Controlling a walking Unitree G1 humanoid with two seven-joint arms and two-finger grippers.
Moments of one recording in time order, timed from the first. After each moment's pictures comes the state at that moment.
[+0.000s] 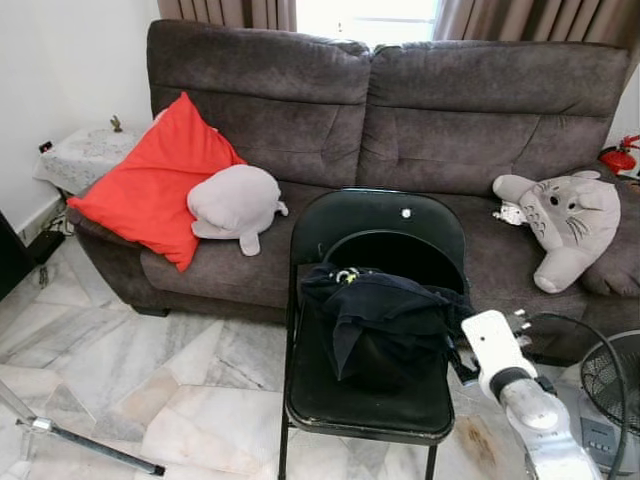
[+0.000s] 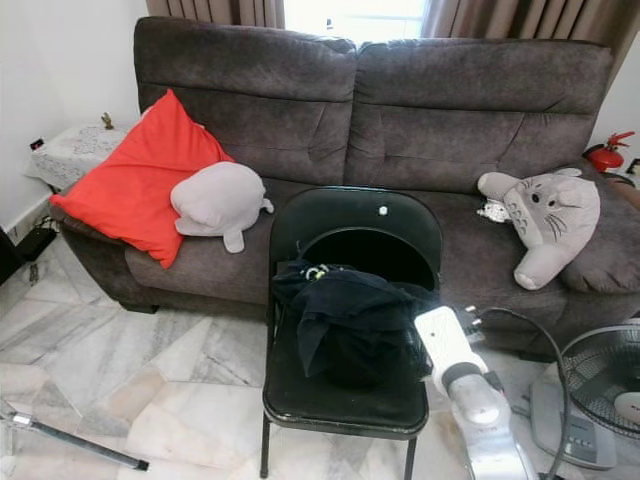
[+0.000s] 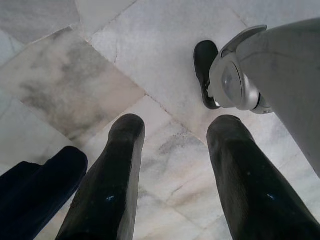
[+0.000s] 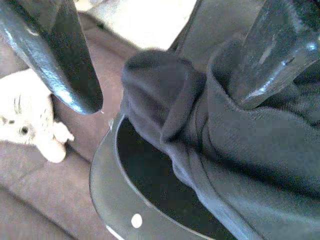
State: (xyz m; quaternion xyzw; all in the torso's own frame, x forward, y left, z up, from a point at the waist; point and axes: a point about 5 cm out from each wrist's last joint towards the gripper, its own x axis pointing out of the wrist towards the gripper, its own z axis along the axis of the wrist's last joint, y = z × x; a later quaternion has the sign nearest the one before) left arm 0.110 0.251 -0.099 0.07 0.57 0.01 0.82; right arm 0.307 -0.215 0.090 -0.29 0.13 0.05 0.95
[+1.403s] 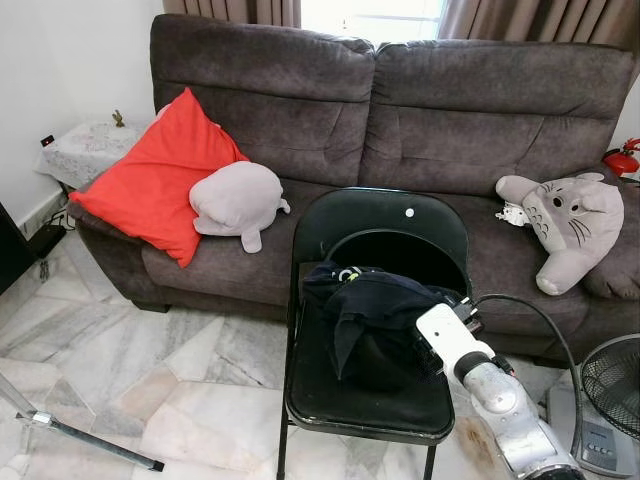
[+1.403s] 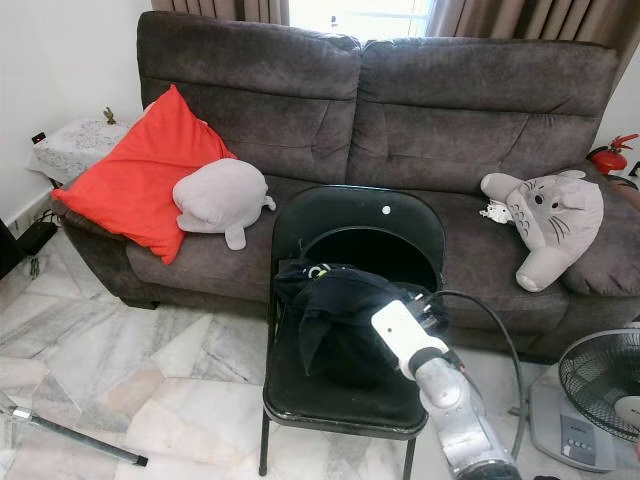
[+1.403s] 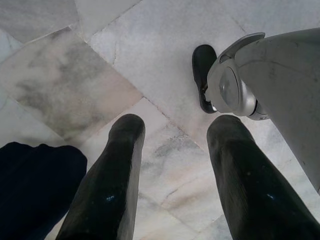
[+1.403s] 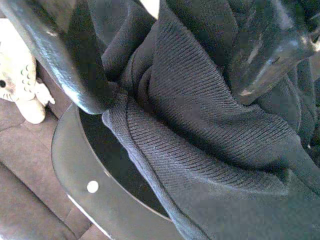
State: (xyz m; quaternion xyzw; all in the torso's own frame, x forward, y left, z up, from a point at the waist) left arm 0.114 0.251 -0.098 0.07 0.57 0.02 0.82; right arm 0.322 -0.186 0.076 -0.33 0.11 0.11 0.93
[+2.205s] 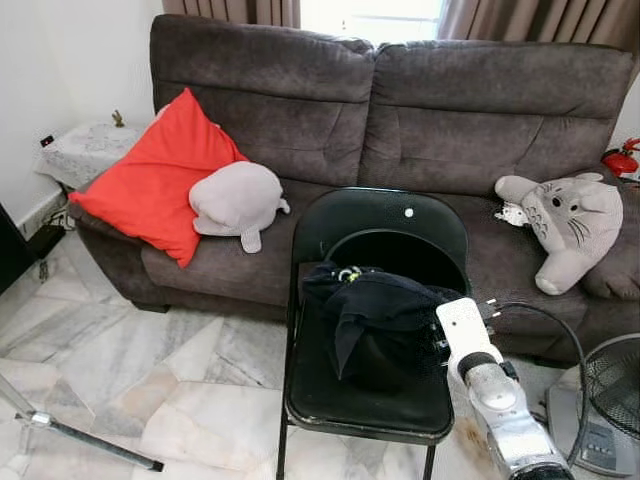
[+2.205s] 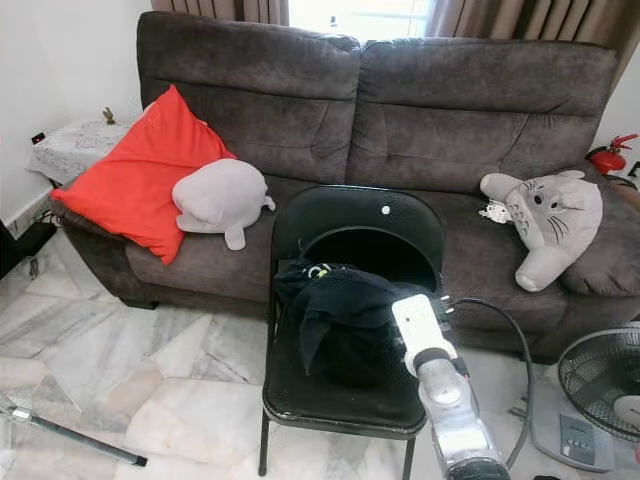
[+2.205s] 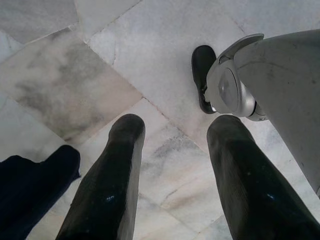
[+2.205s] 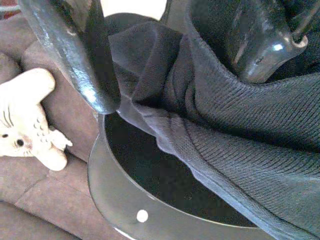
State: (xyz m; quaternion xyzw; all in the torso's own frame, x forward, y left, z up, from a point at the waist) left arm 0.114 0.251 -0.098 0.07 0.57 0.02 0.82; right arm 0.325 -0.191 0.073 -0.21 0.12 0.01 0.97
